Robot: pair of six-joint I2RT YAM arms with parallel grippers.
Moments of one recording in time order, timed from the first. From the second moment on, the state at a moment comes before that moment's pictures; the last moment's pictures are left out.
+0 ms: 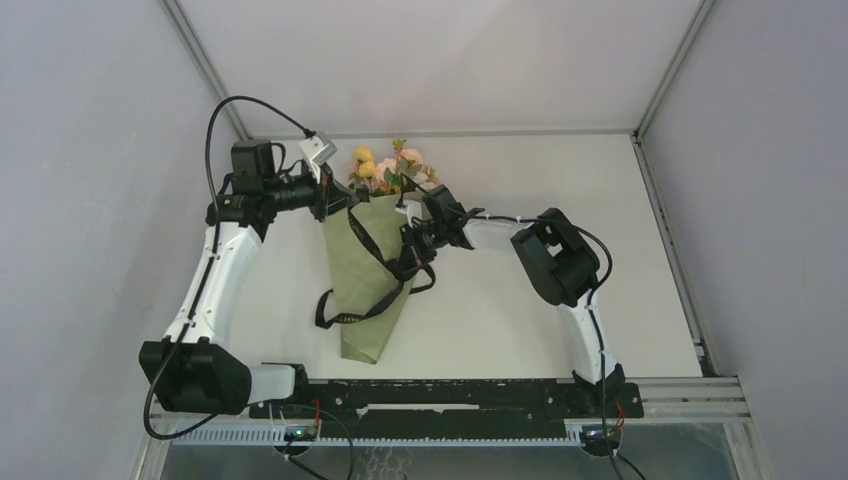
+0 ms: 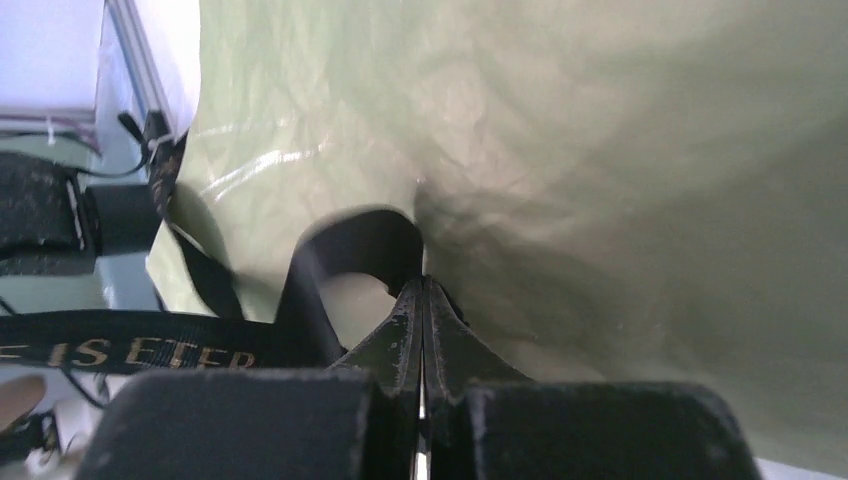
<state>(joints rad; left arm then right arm) -0.05 1.28 1.27 -0.60 0.93 0.38 0.68 2.18 1.45 -0.11 -0.75 0.32</state>
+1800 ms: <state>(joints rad) -0.04 1.44 1.06 -0.33 0.40 0.35 0.78 1.73 0.90 0.10 -0.21 0.35</state>
